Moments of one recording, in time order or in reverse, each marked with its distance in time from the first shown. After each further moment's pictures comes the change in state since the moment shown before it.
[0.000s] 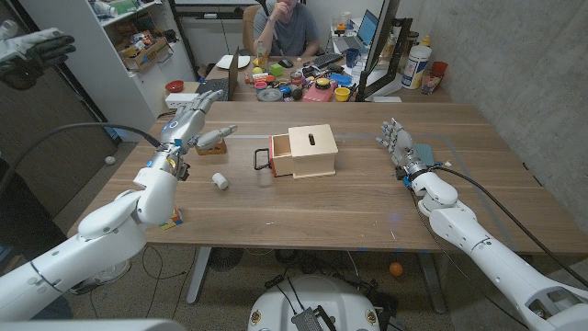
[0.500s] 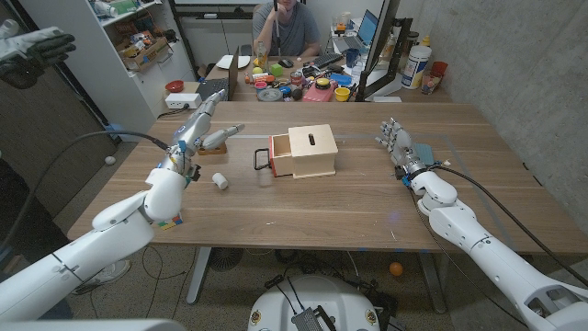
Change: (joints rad) left arm -0.104 -0.039 0.083 0.127 -0.166 -0.177 0.028; left_hand -0.035 -0.028 -0.009 -0.009 0.022 -0.106 -0.006 -0.044 -0.014 -0.090 0.011 -0.031 -0.009 -0.044 0.021 -0.012 -0.005 -0.018 -0.007 0.011 0.000; right arm 0.008 0.000 -0.004 0.002 -0.004 -0.007 0.002; right_hand 0.000 0.000 0.000 0.000 0.000 0.000 0.000 0.000 0.000 -0.005 -0.005 0.000 0.000 -0.004 -0.004 0.000 0.000 -0.010 0.002 0.007 0.000
